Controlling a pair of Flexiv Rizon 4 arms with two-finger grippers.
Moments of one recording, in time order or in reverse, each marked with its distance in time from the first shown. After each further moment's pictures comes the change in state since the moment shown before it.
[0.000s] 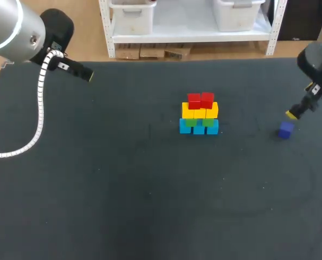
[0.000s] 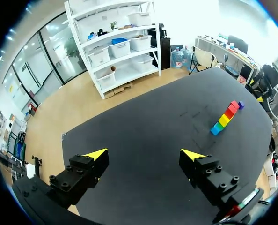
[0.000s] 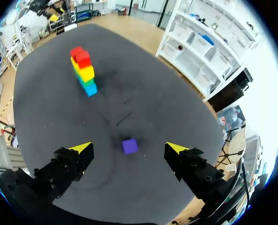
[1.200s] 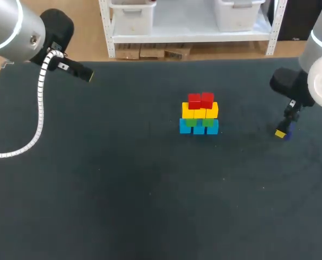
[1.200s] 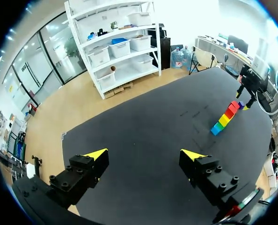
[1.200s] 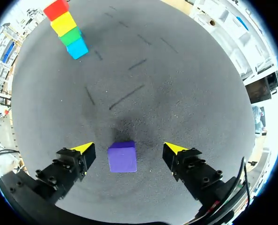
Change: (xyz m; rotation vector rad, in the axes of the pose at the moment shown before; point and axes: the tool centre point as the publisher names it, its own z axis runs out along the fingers) left arm 0.000 0.000 0.000 0.000 0.000 0.000; right arm 0.021 -0.011 0.104 -0.217 0.264 -0.095
